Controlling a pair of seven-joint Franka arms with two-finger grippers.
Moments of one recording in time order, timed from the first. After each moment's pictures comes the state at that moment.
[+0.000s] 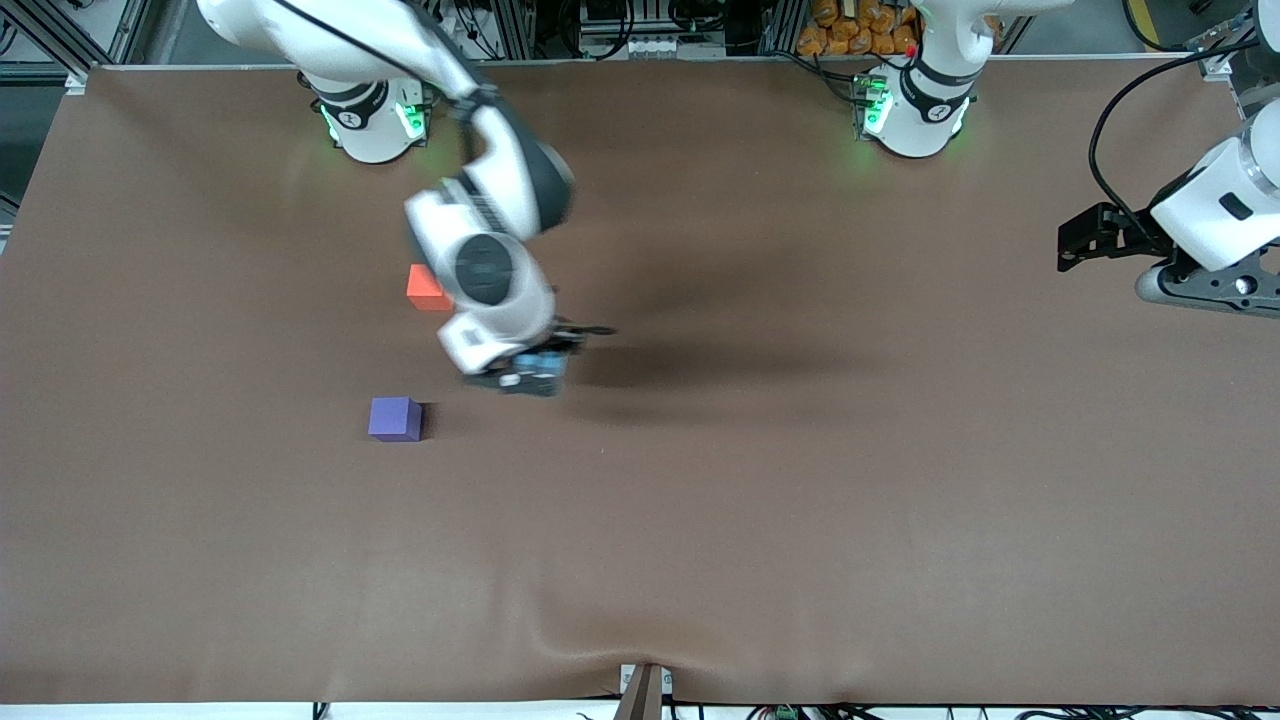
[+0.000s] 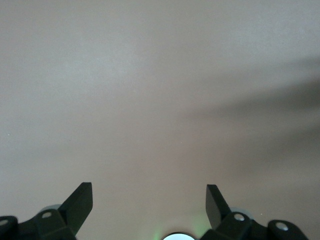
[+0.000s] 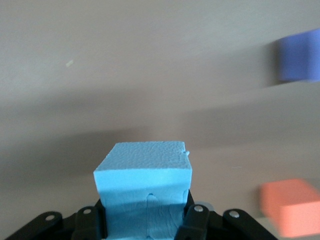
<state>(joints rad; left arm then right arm) -0.05 0.07 -0.06 -1.49 0.03 1.47 0.08 0.54 0.41 -0.01 -1.69 0.09 1.96 0.64</state>
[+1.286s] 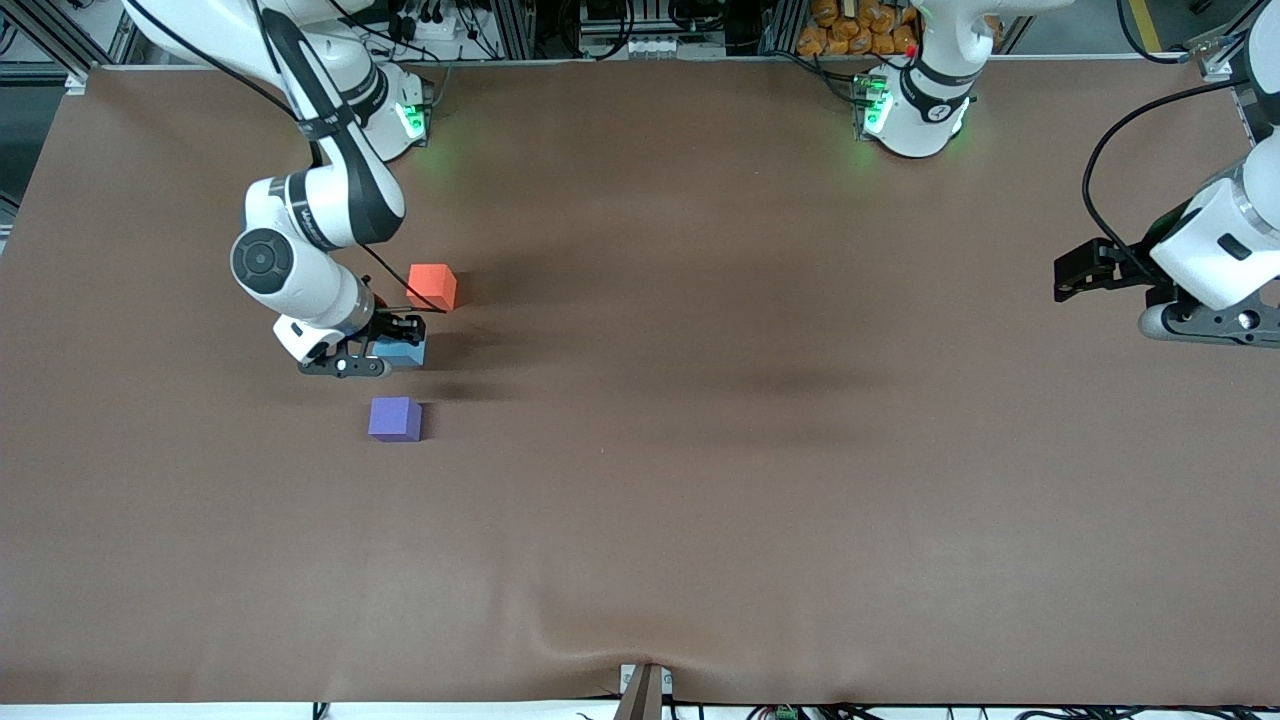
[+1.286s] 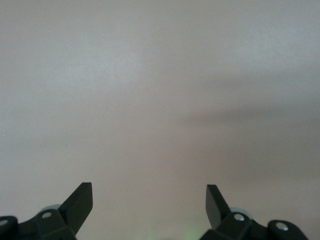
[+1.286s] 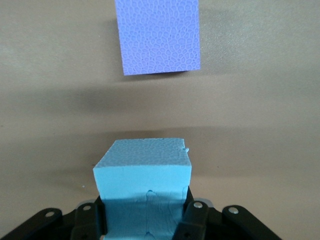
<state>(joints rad) -0.05 0.13 -0.06 -1.45 0.03 1.50 0.01 0.24 0.21 0.00 -2.31 0.09 2.40 0.21</state>
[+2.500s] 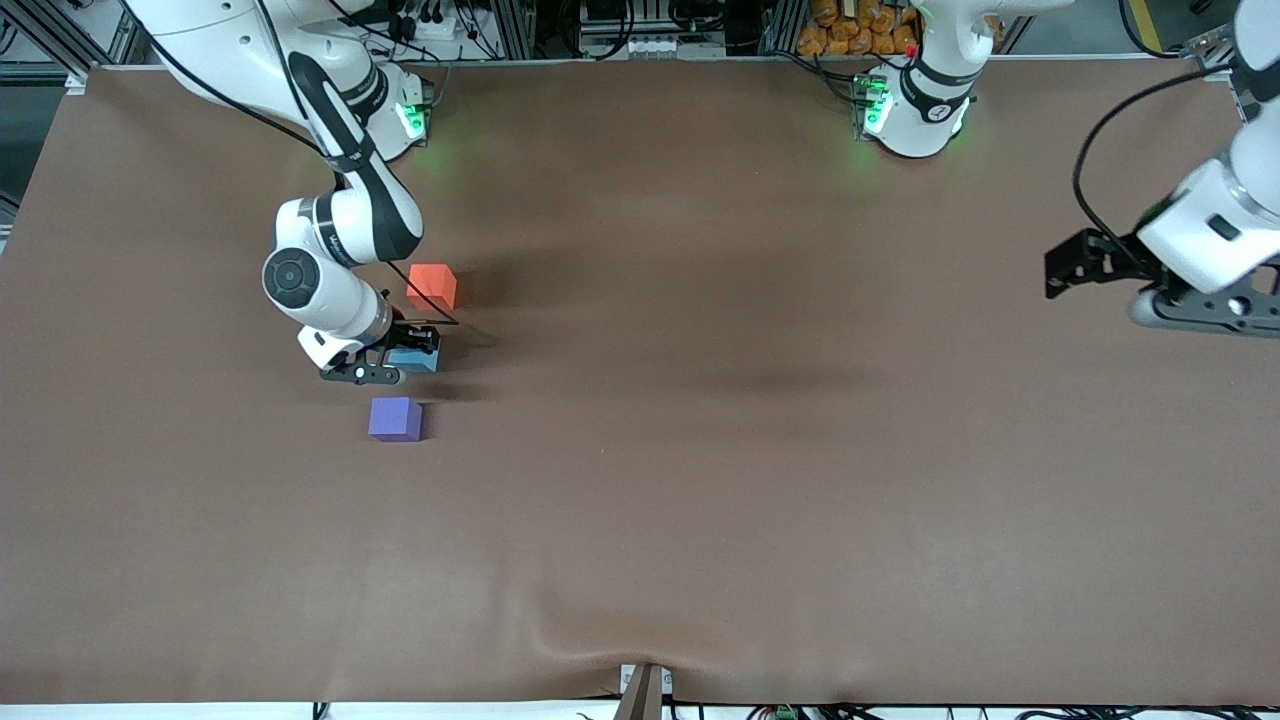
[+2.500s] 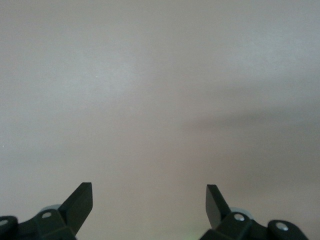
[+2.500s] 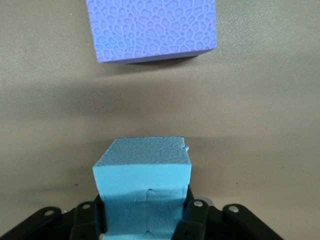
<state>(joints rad) -0.05 0.08 -0.10 -1.50 0.03 1.55 0.00 0.24 0.30 0.01 -2.33 0.13 2.53 0.22</state>
